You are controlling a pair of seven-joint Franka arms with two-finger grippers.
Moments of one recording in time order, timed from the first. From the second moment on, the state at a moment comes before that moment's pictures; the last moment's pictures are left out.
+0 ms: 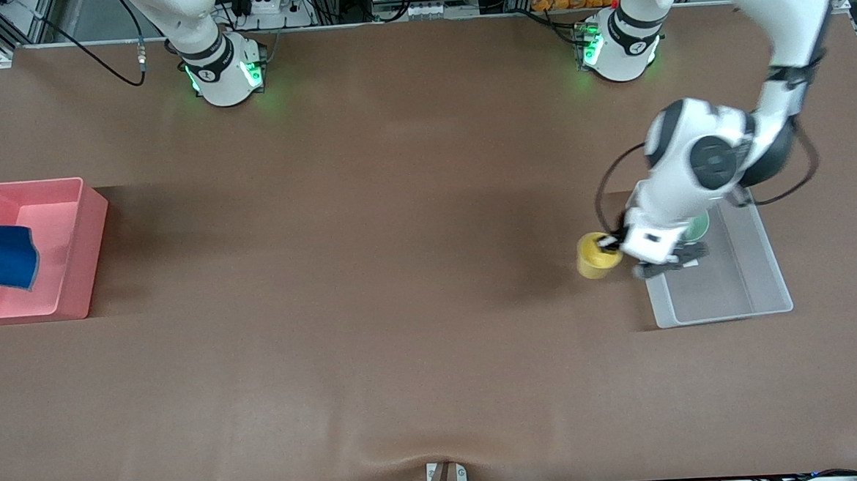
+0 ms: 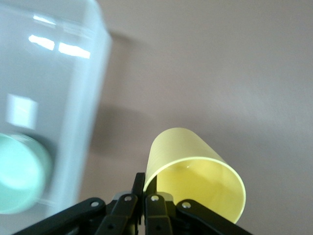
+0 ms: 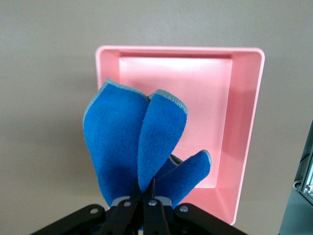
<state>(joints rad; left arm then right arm) 0.23 0.26 -0.45 -1.99 0.12 2.26 -0.60 -0.58 0.40 -0.01 -1.53 -0.08 1.74 -0.60</state>
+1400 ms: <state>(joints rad) 0.58 0.47 -0.45 -1.90 0.18 2.29 -0.10 -0.67 0.67 -0.01 -1.53 -0.08 1.91 -0.64</state>
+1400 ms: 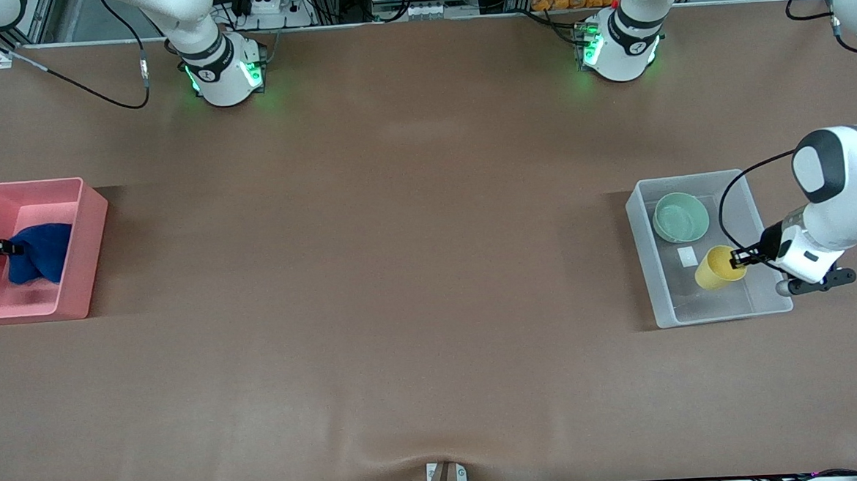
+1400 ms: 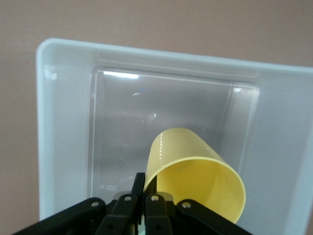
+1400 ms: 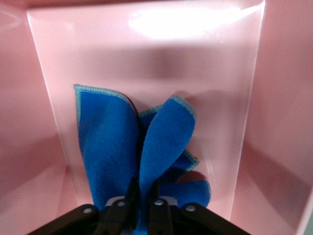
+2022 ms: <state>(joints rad) 0.57 0.52 -0.45 -1.88 0.18 2.29 -0.10 -0.63 0.64 0.02 -1.50 -0.08 1.88 -0.65</state>
